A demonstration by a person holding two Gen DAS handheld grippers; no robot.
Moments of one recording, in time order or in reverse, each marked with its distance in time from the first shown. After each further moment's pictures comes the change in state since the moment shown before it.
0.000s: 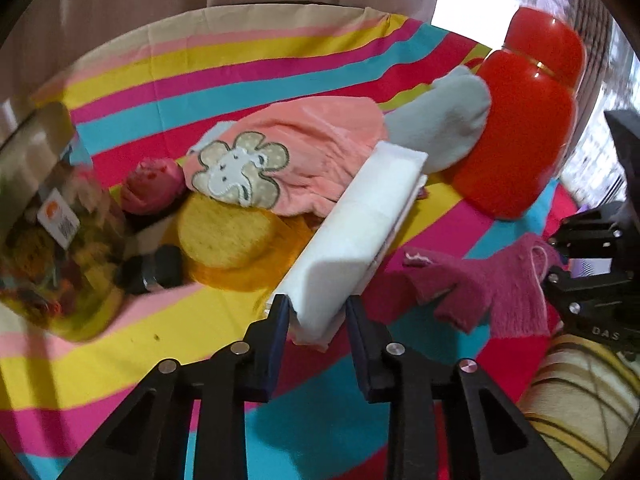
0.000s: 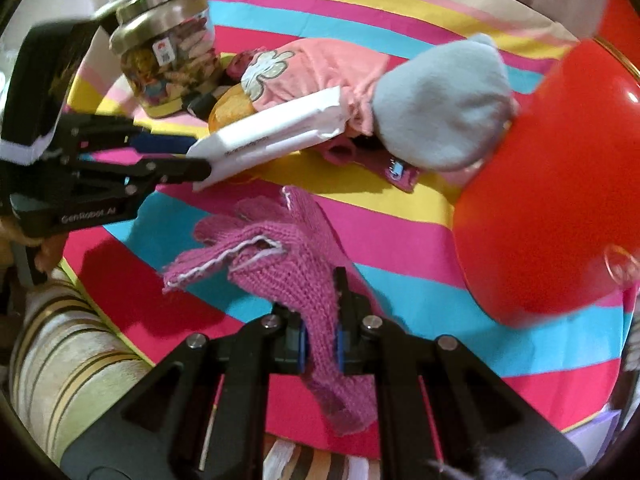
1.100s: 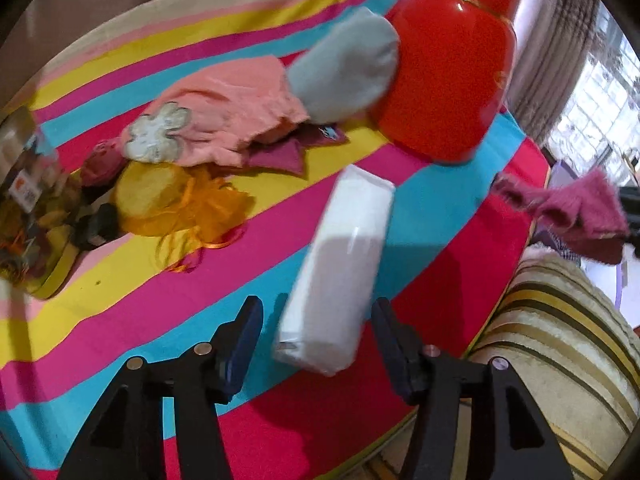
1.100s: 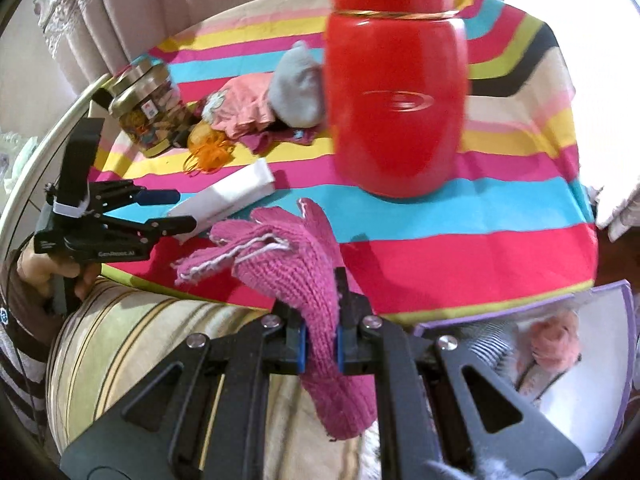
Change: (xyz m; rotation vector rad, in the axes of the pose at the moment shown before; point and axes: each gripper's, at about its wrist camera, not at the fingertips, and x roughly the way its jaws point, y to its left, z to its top) left arm -0.001 -0.071 -0.023 0.074 0.126 -0.012; right arm -0.106 -0.060 -0.103 0.257 -0.096 -0.004
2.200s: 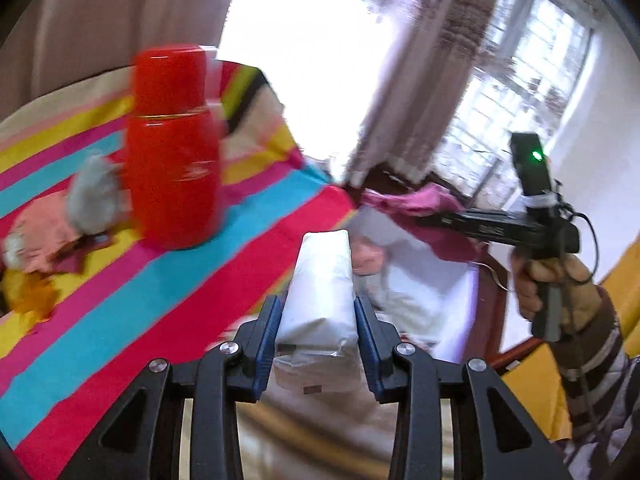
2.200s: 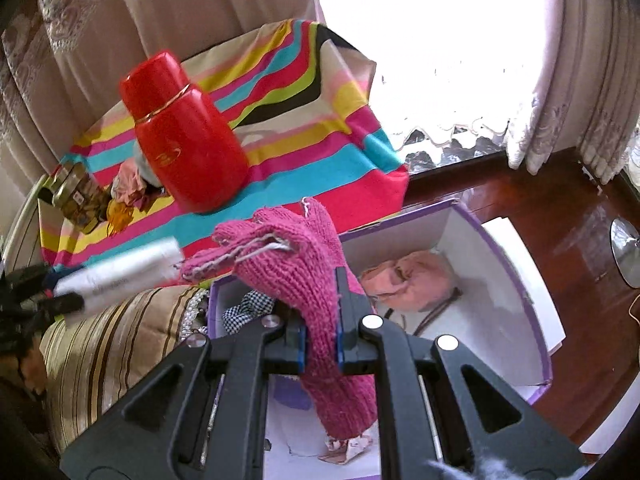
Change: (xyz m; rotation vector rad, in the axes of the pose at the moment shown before) left arm -0.091 -0.201 0.019 0.134 -0.196 -0.373; right arm -0.118 -0.148 -0.073 0.304 -0.135 -0.188
